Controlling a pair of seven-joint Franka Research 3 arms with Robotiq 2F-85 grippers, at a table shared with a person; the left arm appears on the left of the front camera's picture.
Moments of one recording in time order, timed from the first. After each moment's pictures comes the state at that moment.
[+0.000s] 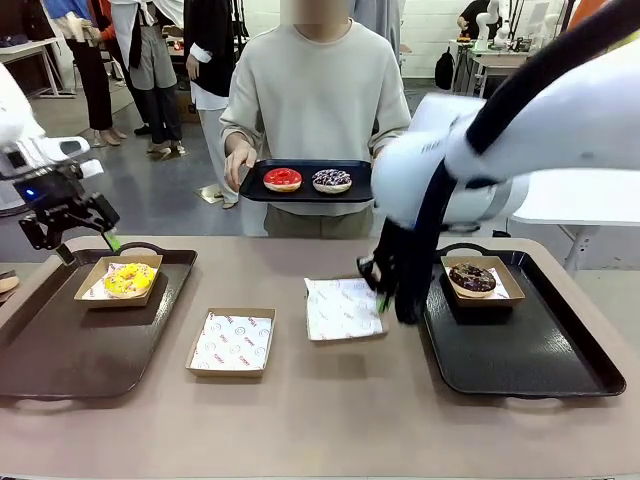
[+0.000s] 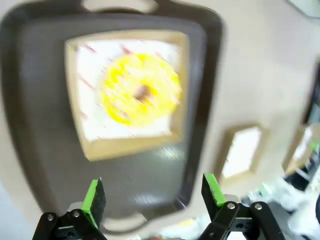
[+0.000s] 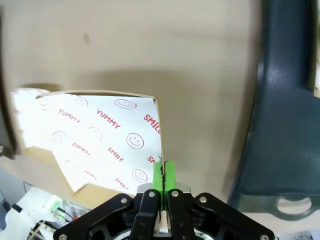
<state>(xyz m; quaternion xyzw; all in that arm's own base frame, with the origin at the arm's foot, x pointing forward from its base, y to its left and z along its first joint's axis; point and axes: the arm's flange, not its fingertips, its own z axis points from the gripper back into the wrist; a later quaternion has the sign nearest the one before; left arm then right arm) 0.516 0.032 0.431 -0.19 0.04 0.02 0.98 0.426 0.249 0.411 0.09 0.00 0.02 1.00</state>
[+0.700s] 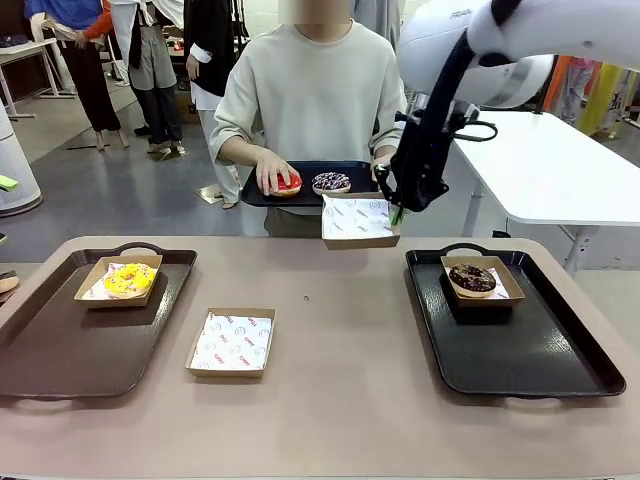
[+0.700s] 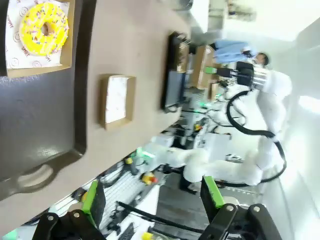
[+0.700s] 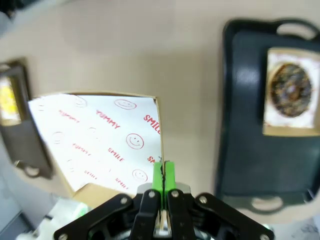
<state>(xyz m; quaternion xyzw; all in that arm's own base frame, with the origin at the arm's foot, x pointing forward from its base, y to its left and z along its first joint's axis) 0.400 0.152 0.471 -0.54 0.01 0.05 0.84 0.537 0.231 0.501 0.10 0.01 -0.02 0.99</state>
